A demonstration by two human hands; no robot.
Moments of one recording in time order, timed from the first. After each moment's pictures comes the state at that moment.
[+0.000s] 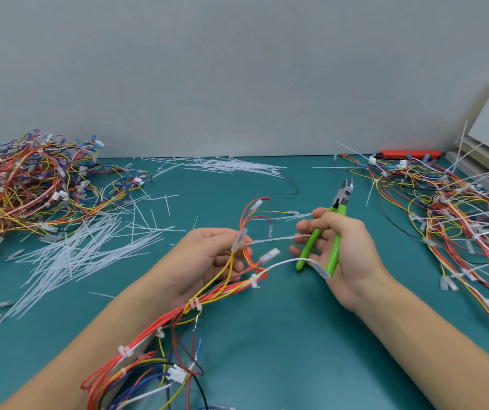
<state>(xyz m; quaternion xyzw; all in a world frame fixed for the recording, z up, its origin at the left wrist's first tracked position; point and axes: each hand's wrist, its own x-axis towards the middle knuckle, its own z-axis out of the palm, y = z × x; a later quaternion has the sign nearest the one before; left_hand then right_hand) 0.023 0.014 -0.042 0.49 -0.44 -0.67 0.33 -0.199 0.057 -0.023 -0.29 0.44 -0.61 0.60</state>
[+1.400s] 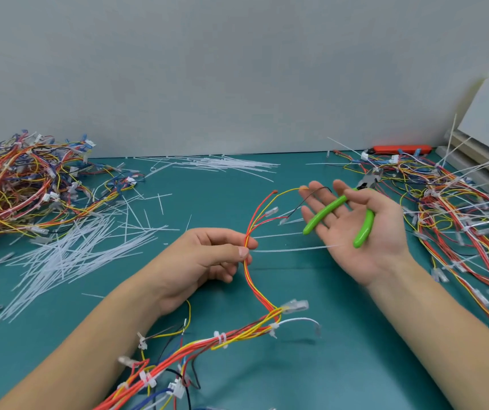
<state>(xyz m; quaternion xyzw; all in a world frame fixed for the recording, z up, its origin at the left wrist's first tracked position) 0.026 0.045 -0.022 0.40 -0.54 -0.67 0.32 -0.231 0.048 -0.009 -0.19 0.27 -0.67 0.66</state>
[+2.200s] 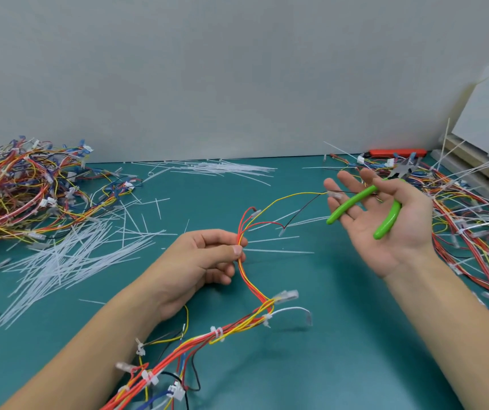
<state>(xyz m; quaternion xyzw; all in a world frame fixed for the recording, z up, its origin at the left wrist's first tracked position) 0.026 0.039 -0.032 0.42 -0.51 -0.66 0.36 -0.255 0.049 0.005 -0.20 0.32 -0.74 0.56</state>
